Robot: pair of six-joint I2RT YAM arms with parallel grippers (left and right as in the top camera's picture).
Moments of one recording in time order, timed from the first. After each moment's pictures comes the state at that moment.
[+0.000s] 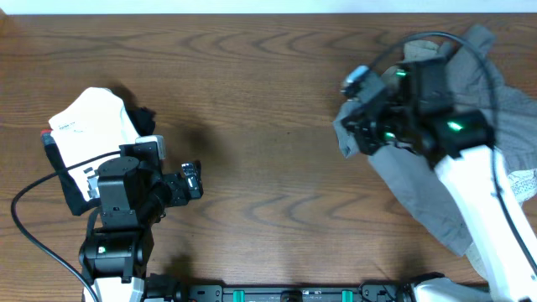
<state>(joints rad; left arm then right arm) 0.03 0.74 0.67 -0.67 0.21 -0.20 0.27 1.41 1.33 -0.90 -0.39 -0.32</state>
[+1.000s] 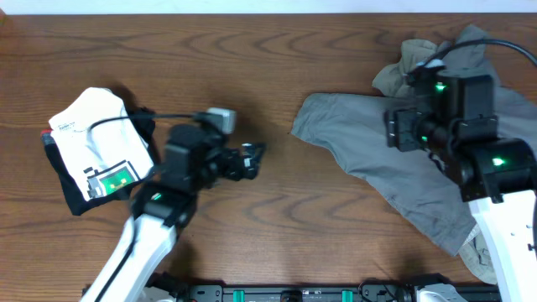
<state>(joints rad) -0.35 1.14 0.67 -0.16 0.32 -0.32 0.16 1.21 1.32 -0.98 0.03 0.02</state>
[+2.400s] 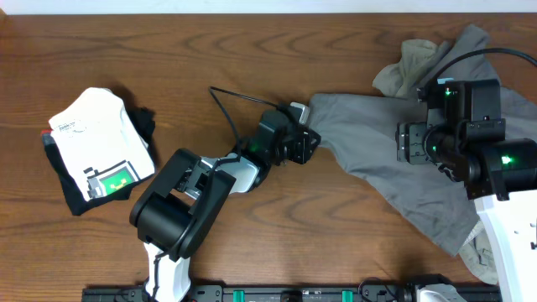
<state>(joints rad) -0.57 2.01 0.88 0.51 0.38 -0.43 0.11 1.21 1.32 -1.12 0.05 0.04</state>
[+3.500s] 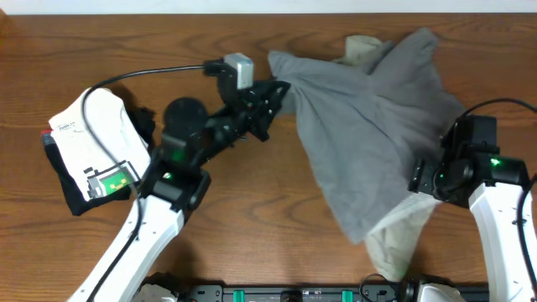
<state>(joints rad) -0.40 1.18 0.88 0.32 0.46 -0.48 -0.15 1.24 0.92 -1.04 -0.01 0.20</state>
